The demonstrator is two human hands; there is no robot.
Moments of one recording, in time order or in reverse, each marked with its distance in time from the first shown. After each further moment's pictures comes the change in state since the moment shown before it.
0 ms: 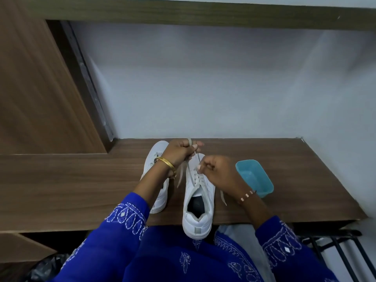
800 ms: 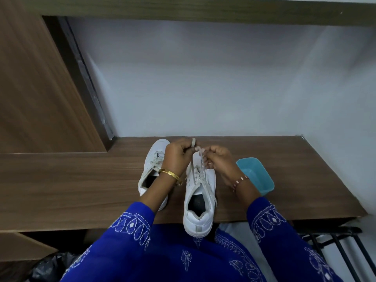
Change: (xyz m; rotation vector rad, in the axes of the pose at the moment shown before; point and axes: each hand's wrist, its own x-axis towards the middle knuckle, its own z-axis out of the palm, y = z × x) left_hand -0.011 -0.016 0.007 0.466 0.313 0.514; right_hand 0.029 0.011 0.007 0.655 0.055 0.307
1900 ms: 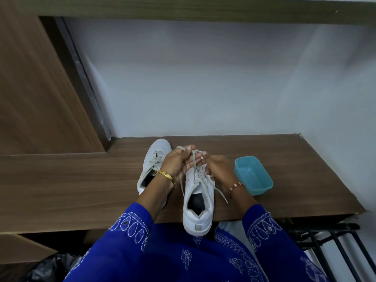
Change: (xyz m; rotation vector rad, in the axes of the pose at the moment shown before) left_hand -0.010 0.012 0.001 -1.071 -0.099 -0.790; right_hand -0.009 0.013 0.005 -0.248 0.087 0.098
